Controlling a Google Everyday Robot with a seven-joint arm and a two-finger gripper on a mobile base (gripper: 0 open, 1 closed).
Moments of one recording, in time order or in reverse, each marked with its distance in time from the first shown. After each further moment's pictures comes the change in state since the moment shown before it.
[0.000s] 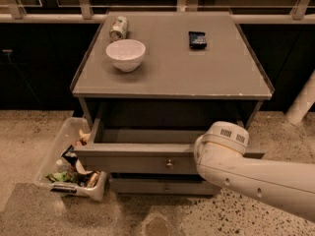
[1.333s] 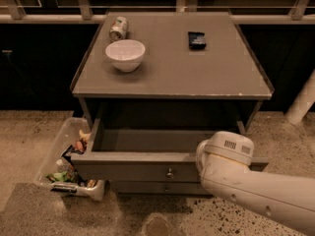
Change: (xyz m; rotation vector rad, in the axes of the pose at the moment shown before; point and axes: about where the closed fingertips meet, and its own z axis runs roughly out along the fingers) arm -0.005 0.010 -0.016 0.038 -0.020 0.013
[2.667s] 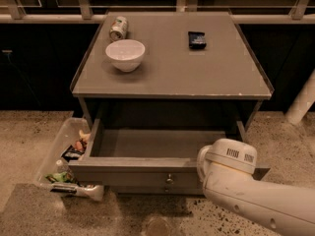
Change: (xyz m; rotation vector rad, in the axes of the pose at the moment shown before) arm 0.009 0.015 -0.009 -0.005 0.012 0.013
